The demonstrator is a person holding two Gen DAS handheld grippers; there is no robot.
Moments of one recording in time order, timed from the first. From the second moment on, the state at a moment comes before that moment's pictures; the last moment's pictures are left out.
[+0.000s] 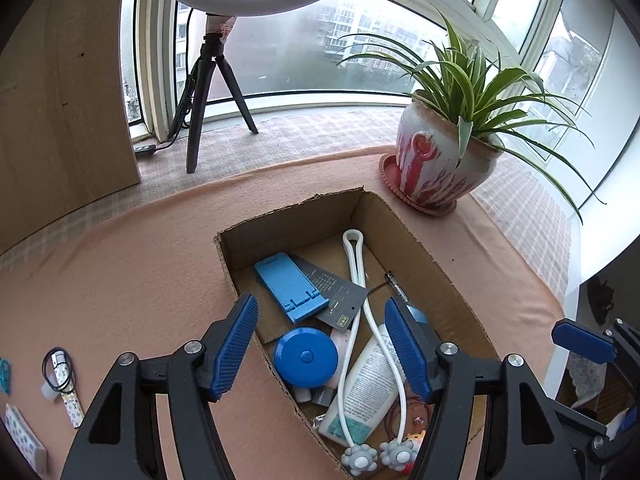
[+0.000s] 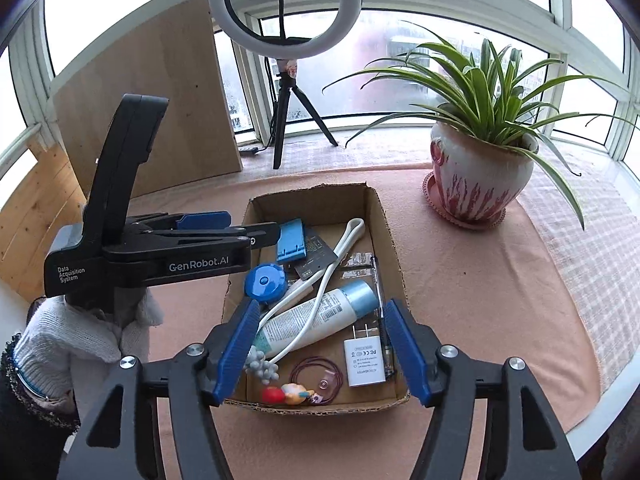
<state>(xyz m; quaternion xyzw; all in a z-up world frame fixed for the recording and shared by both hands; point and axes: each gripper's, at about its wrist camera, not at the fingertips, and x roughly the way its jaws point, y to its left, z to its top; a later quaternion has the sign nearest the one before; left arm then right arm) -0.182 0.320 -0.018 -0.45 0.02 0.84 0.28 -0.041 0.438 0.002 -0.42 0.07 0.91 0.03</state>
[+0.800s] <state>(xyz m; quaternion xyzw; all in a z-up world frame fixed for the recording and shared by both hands) -0.147 0.165 -0.035 -0.49 -0.03 0.85 0.19 -0.067 0.383 -0.015 -0.45 0.10 0.89 -0.05</state>
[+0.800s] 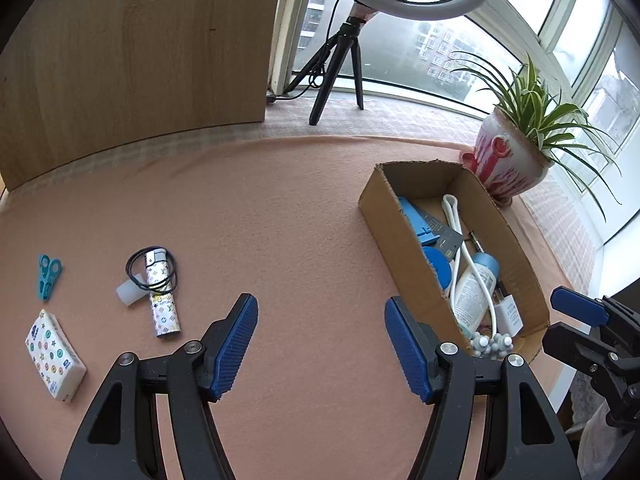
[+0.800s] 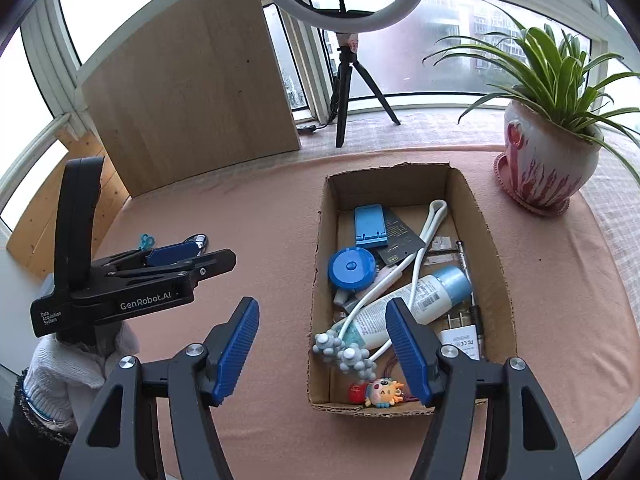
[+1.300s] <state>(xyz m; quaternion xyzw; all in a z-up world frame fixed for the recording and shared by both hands) -0.122 -0.002 -0.060 -0.50 -0.09 0.85 0.08 -0.117 0.302 -0.052 -0.50 0.13 0.84 -0.13</state>
